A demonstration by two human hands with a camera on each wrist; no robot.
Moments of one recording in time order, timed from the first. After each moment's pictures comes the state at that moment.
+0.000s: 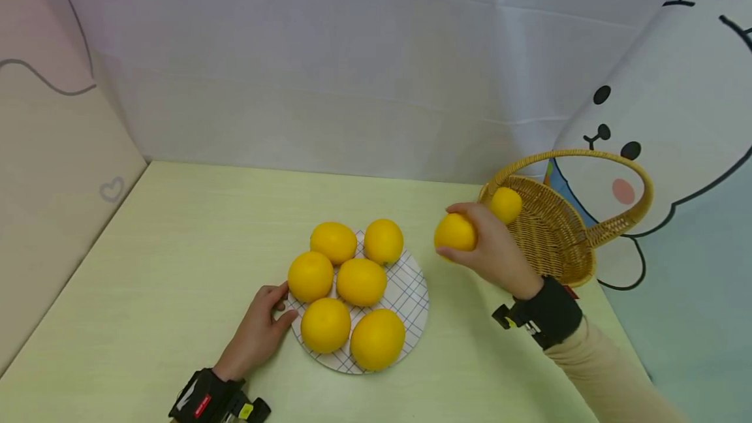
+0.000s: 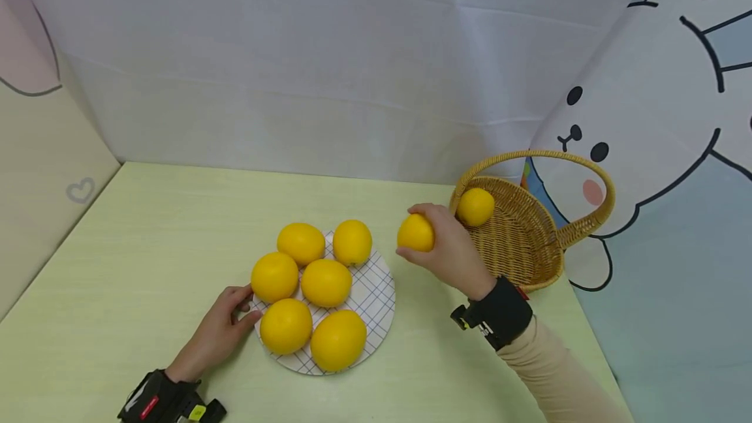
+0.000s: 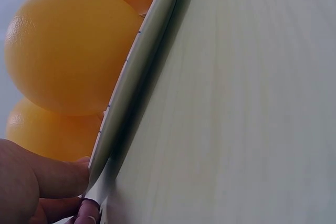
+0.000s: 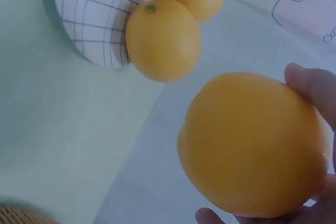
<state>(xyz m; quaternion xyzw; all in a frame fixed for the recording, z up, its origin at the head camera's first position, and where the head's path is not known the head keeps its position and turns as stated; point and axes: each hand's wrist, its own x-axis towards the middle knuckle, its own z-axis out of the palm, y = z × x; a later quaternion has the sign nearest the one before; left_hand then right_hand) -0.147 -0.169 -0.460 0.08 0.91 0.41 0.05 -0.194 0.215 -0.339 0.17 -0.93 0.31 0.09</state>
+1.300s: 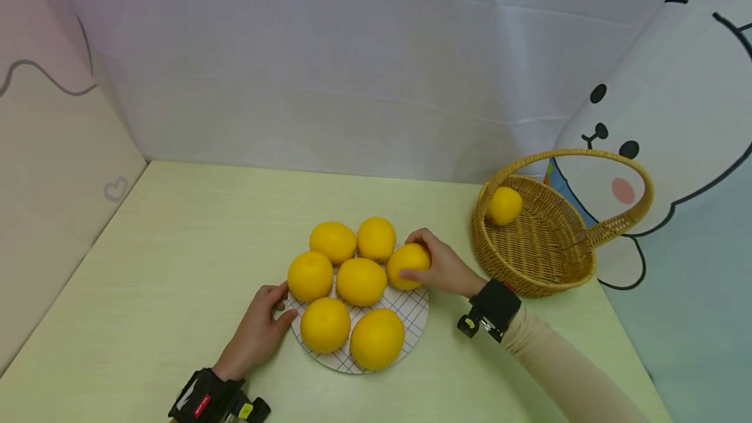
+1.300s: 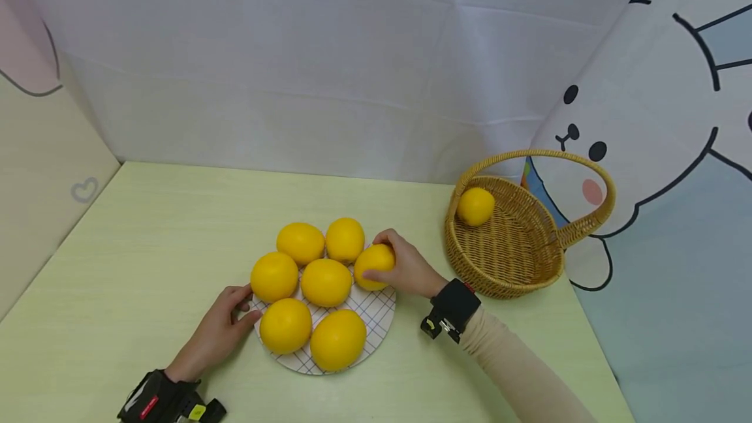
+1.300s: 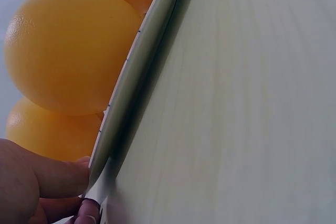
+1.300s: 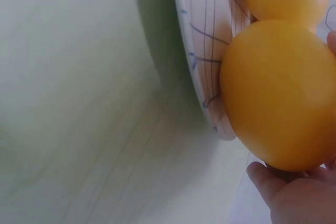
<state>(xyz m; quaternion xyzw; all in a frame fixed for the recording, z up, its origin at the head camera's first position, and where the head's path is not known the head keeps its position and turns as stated) -0.146 -0.168 -0.457 0.07 0.91 0.41 0.06 -0.217 0.180 -0.426 0.20 -0.87 0.45 -0.07</state>
